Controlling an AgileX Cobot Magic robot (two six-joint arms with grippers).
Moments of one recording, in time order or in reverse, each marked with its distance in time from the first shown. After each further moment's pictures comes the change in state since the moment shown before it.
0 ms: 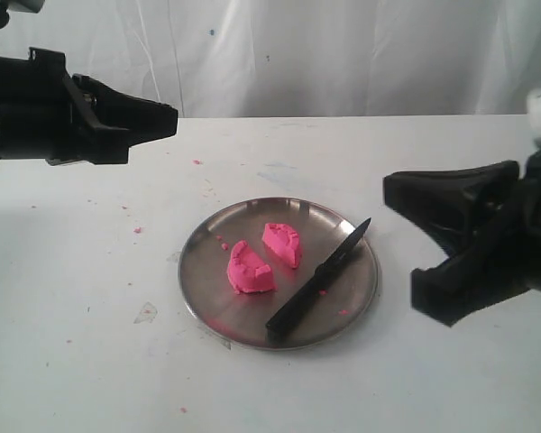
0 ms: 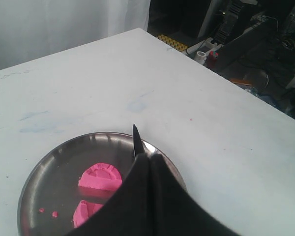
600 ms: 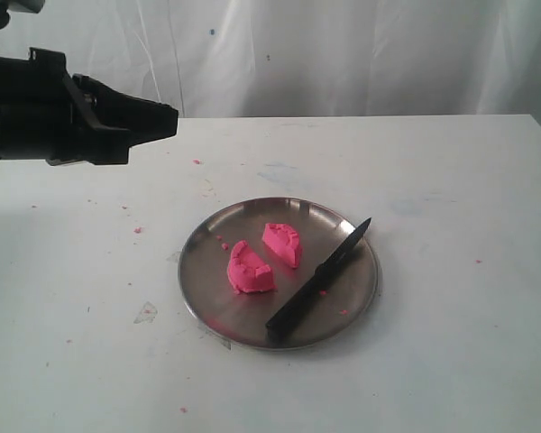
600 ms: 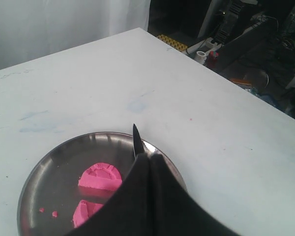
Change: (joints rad) left arm 0.000 0.000 0.000 0.000 0.000 0.000; right arm -0.410 -0.445 0.294 0.087 0.096 0.002
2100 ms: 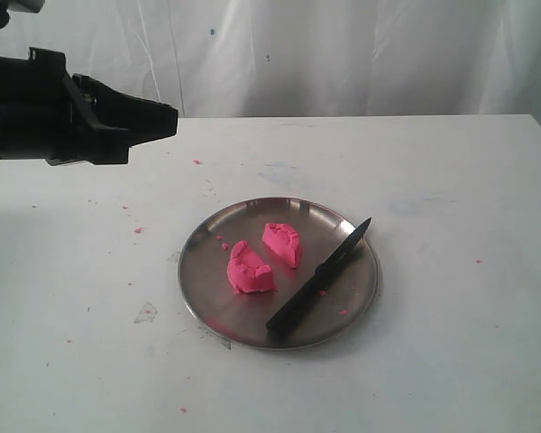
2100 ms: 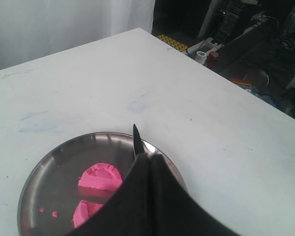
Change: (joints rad) left arm 0.000 0.000 0.000 0.000 0.000 0.000; right arm -0.011 -0.296 0.244 -0.215 0.056 0.132
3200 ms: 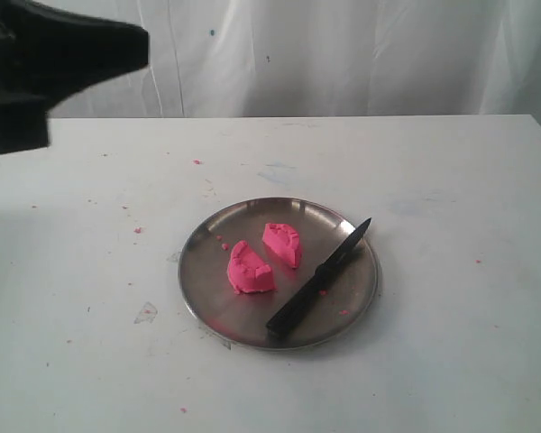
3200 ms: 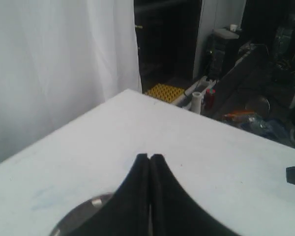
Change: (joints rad) left arm -0.116 -0.268 0.000 0.067 -0.084 0.000; right arm 0.000 0.000 0.000 0.000 0.043 0.000
